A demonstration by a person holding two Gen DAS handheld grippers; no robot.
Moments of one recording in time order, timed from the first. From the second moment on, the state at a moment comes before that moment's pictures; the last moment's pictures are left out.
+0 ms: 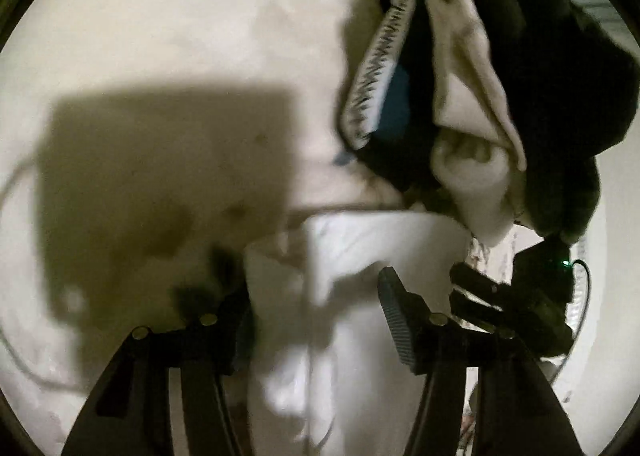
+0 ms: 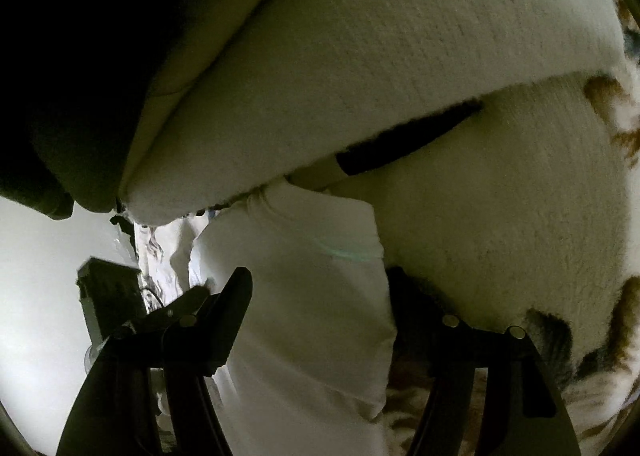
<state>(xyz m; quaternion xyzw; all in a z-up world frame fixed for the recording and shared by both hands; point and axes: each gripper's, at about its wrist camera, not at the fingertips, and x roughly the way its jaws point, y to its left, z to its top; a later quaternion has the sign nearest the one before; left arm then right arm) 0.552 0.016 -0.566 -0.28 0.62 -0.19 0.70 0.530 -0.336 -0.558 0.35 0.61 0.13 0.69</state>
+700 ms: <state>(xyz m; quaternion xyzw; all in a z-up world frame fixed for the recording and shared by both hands) 0.479 0.009 -0.441 -0.18 0.51 -0.23 0.81 0.460 -0.299 -0.464 0.30 0.53 0.17 0.77</state>
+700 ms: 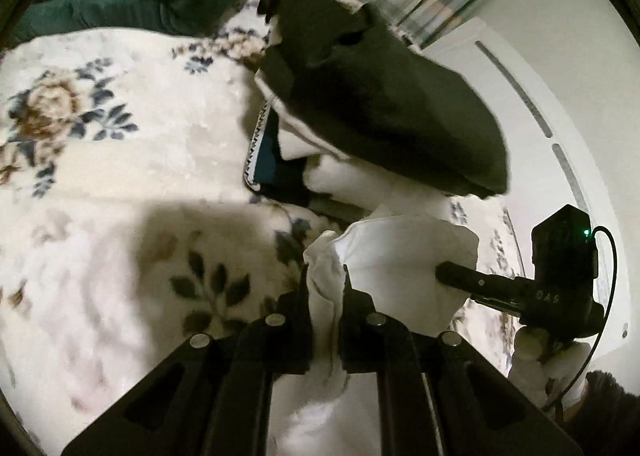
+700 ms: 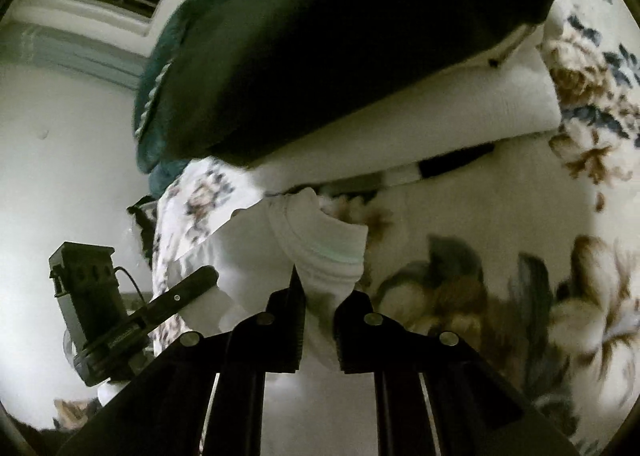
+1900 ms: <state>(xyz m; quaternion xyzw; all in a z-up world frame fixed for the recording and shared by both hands) 0.275 0.017 -0.513 -0.09 0.64 -0.09 0.76 0.255 -0.303 -0.514 0.23 0.67 0.05 0.70</state>
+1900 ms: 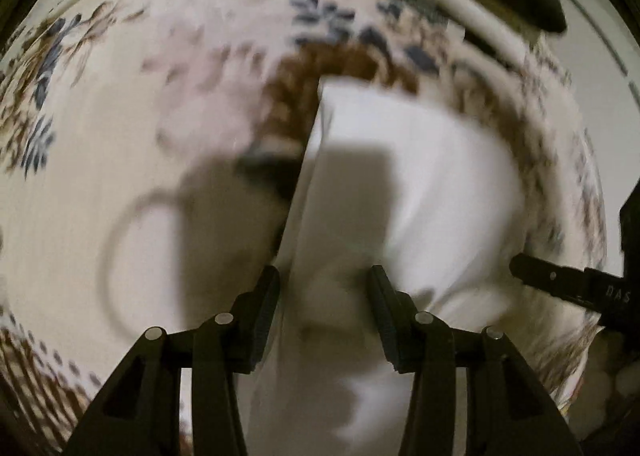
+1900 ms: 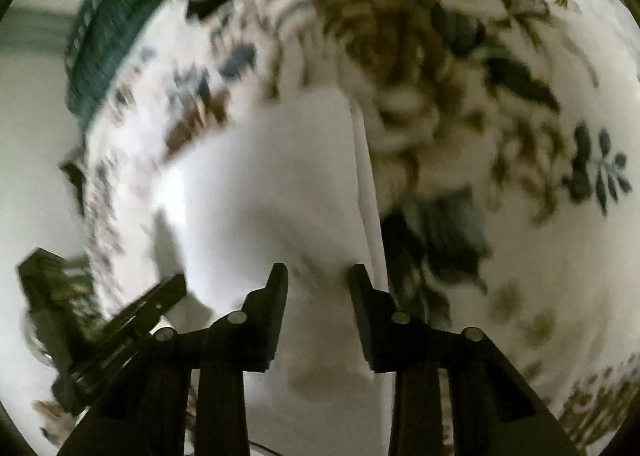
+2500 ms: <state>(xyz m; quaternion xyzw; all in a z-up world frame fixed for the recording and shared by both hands) 0.126 0.102 -0.513 -0.19 0.70 -0.13 0.67 0.095 -0.337 -0.549 0.33 0.75 0.09 0.56</state>
